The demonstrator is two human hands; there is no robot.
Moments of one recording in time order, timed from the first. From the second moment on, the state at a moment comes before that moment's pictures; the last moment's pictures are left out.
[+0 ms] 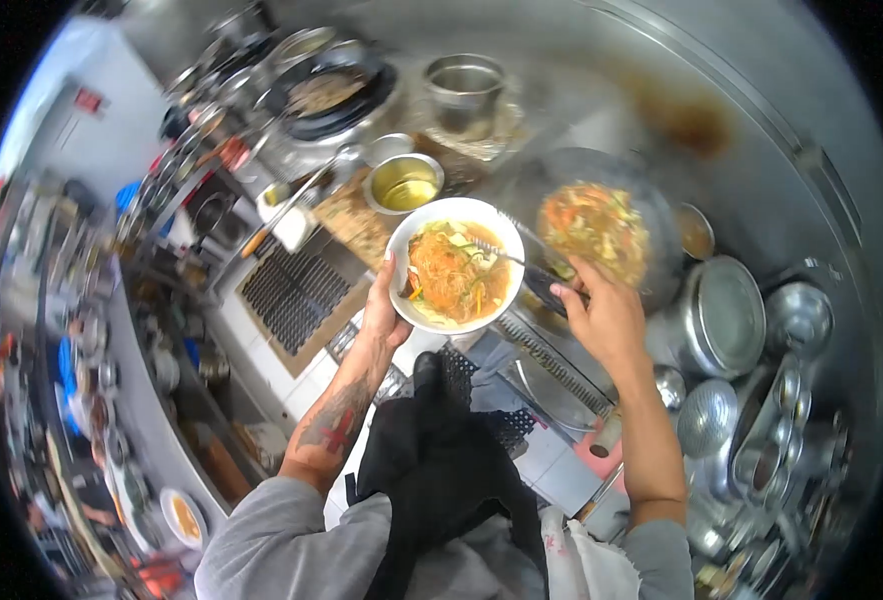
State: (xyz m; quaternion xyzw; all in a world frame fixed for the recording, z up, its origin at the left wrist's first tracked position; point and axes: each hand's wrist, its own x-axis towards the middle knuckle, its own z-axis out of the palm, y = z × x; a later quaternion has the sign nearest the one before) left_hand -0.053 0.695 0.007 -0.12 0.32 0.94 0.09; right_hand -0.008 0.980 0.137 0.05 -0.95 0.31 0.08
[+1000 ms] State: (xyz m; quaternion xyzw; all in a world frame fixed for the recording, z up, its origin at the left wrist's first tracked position) left_hand 0.488 0.217 -0.055 -0.31 0.23 0.78 -0.50; right_hand 0.217 0.286 0.111 0.34 -0.54 0.58 -0.51
